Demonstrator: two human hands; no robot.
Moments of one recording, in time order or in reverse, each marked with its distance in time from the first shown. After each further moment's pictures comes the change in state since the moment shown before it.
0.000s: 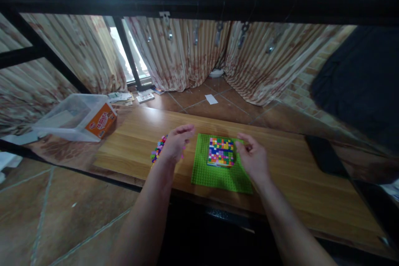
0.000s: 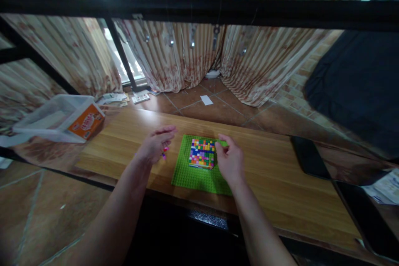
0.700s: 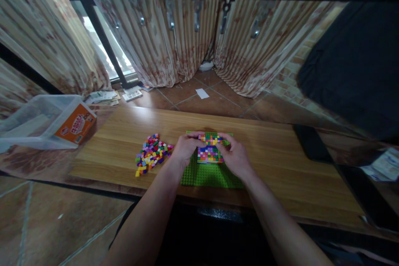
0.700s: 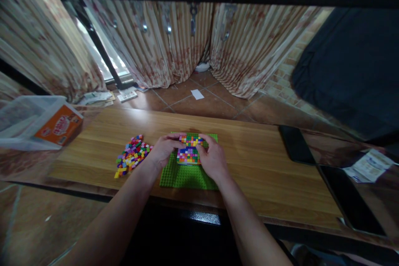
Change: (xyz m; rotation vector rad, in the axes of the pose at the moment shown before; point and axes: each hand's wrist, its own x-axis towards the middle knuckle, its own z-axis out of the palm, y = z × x) left_hand 0.005 -0.044 0.050 -0.006 -0.164 -0.260; right_hand -0.004 -0.003 0.009 -0.114 -0.215 0.065
